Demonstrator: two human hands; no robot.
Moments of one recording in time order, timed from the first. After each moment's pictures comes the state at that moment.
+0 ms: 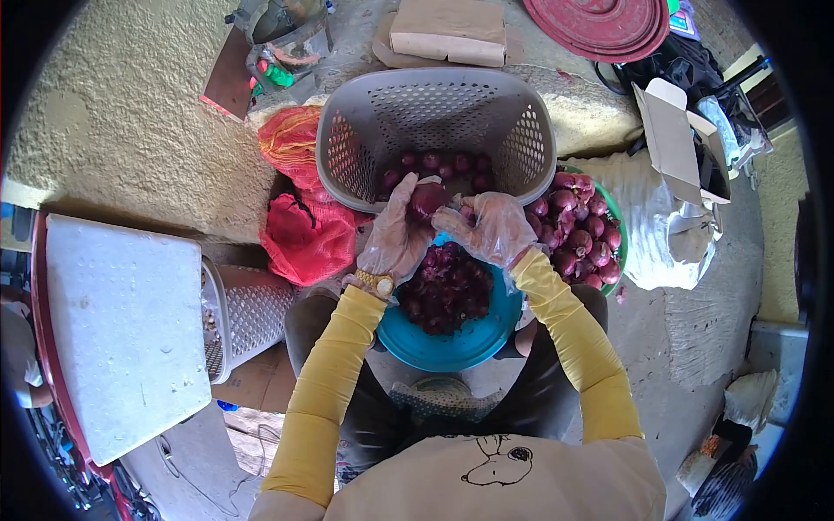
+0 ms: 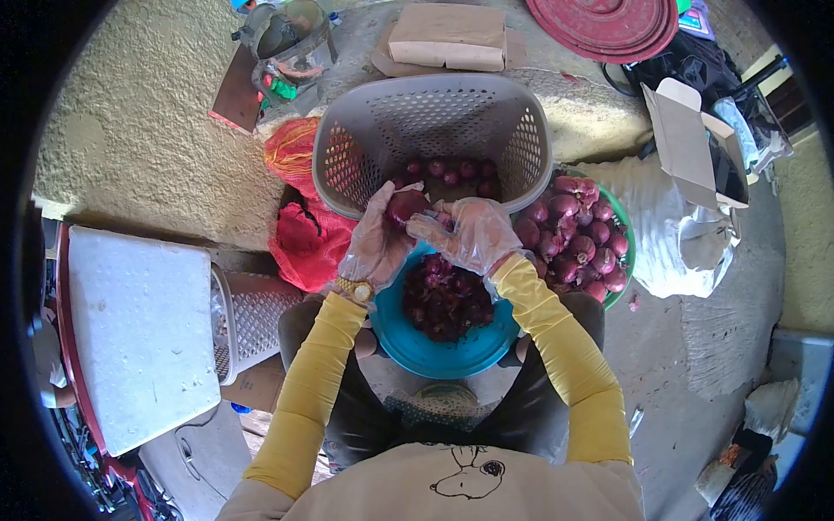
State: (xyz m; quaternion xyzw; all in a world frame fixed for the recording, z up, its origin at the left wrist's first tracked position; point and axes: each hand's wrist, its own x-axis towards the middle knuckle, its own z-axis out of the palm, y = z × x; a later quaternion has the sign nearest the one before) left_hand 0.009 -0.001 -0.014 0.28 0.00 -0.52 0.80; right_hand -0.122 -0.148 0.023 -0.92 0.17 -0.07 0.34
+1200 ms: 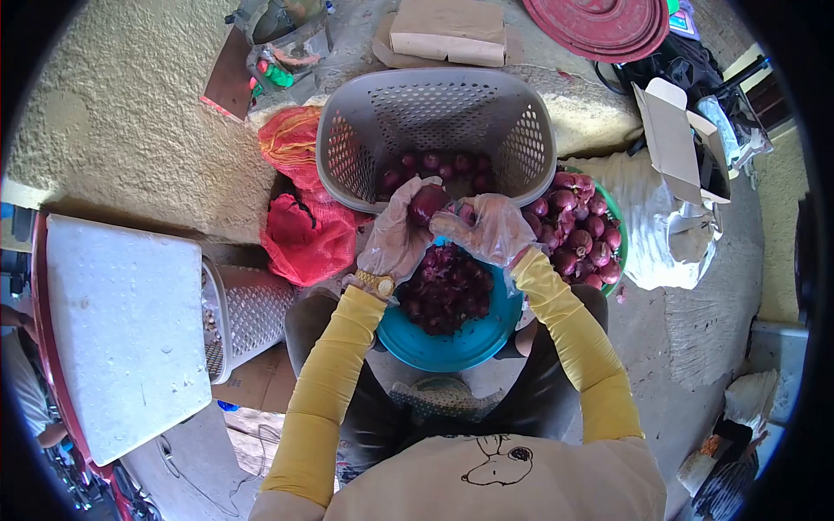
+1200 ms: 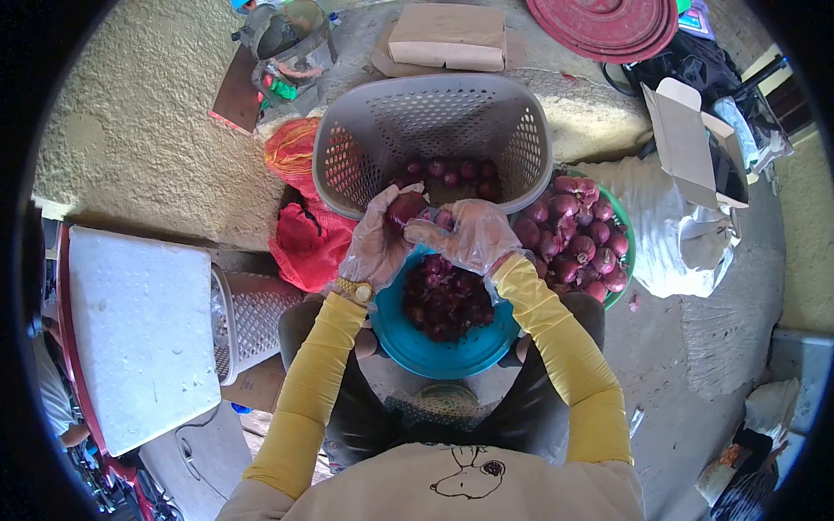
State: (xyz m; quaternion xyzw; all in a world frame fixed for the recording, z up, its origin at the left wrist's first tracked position) left_hand 0.012 0.002 -0.022 0.25 -0.02 -0.54 0.80; right_hand -0.121 -0.148 0.029 -0.88 0.22 0.00 0.42
